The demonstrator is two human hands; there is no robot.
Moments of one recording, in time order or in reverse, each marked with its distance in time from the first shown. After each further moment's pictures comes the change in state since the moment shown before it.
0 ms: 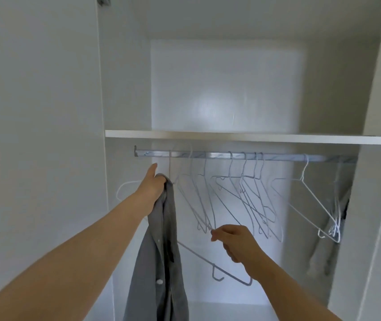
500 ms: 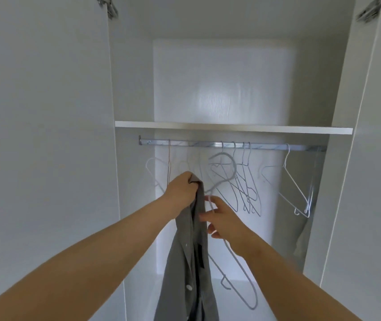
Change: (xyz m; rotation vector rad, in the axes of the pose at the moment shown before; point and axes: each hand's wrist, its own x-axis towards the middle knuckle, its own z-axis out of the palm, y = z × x) left_hand -0.168 0.026 0.064 0.331 -0.107 0.195; right_hand -0.118 -0.032 -0.015 0.034 -0.113 0.008
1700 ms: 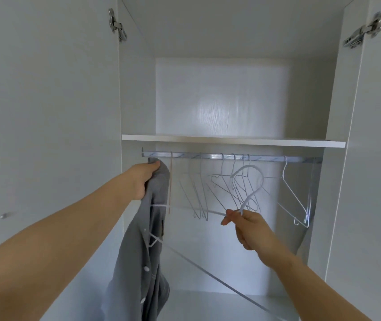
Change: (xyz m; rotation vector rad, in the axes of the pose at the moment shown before) left_hand 0.018 0.001 -0.114 -0.622 0.038 -0.442; right_hand -0.030 -0.007 -0.024 0.018 0.189 -0.134
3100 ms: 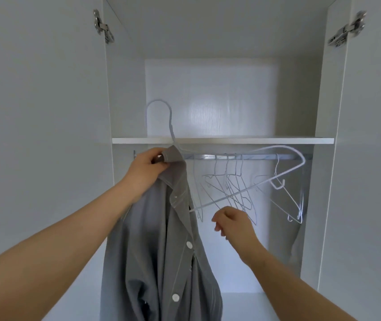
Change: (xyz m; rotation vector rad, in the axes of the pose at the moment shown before) left_hand -0.027 0.000 0.016 0.307 -0.109 0.811; right_hand 0.007 0.000 0.023 -0.125 0.110 -0.124
